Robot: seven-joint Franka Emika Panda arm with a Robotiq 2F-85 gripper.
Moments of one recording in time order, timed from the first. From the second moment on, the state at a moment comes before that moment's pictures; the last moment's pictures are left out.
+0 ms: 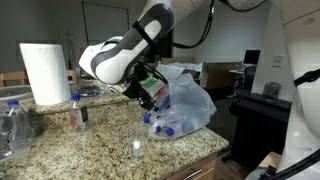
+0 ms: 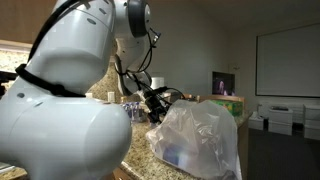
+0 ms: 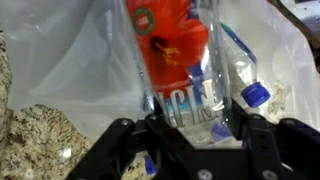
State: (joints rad) arm 0.33 0.35 0.22 -1.88 -0.67 1.55 -0.31
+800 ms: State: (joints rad) arm 0.34 0.43 0.28 -1.96 -0.95 1.34 -0.59
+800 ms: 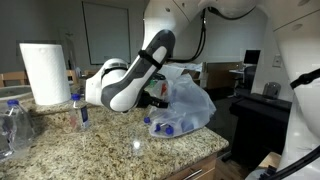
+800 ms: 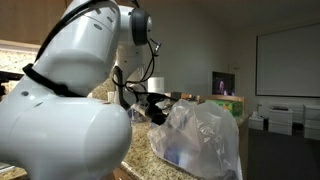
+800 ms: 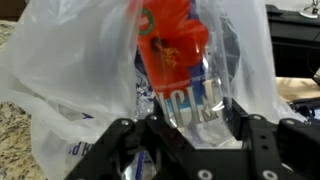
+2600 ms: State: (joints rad) arm 0.32 0.46 0.32 -1.89 -1.01 1.30 -0.86
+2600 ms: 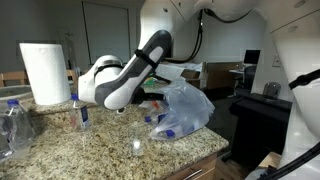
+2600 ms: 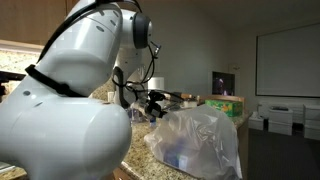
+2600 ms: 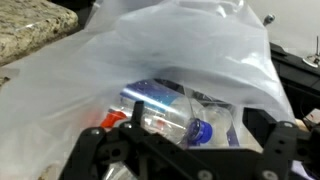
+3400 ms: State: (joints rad) arm 0.32 0.50 0.29 -1.50 -0.45 1.26 -0.80
